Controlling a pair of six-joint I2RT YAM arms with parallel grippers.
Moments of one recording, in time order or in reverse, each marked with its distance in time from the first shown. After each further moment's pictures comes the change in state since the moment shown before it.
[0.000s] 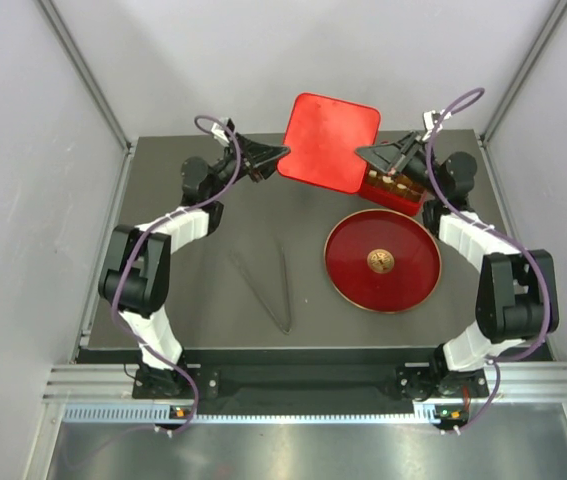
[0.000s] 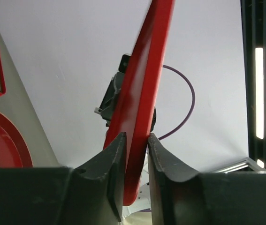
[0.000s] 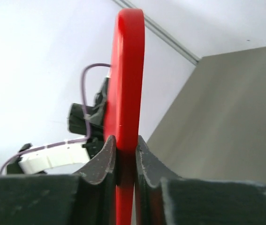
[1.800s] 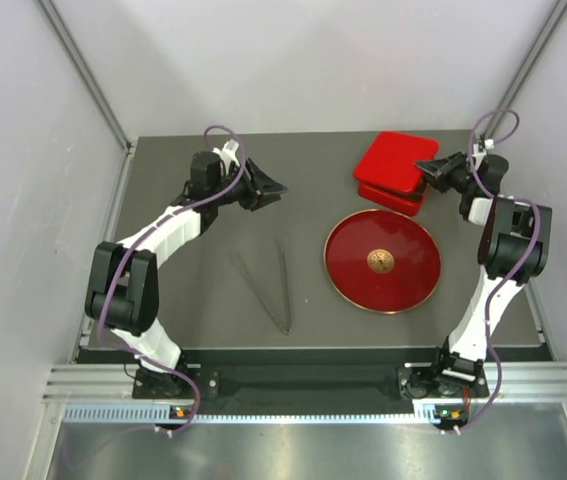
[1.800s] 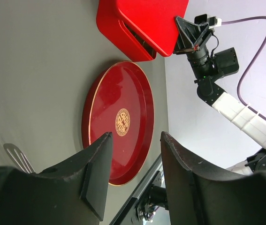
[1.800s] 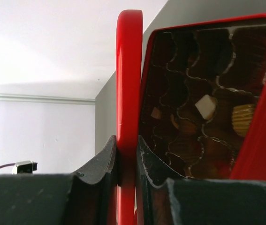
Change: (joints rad) left arm -0.008 -0.130 0.017 -0.966 -0.106 0.791; right arm -0.383 0.523 0.242 -0.264 0.010 -0.093
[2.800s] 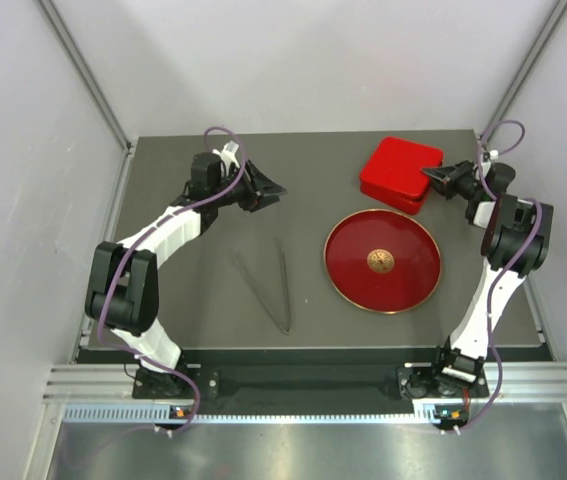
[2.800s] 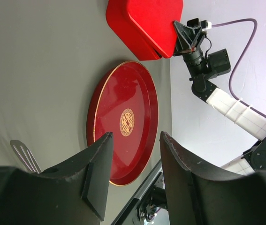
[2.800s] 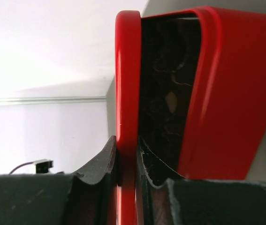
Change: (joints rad) left arm -0.001 0.000 -0.003 -0.024 -0.019 0.008; right arm -0.069 0.134 0.057 0.034 -0.105 0.079
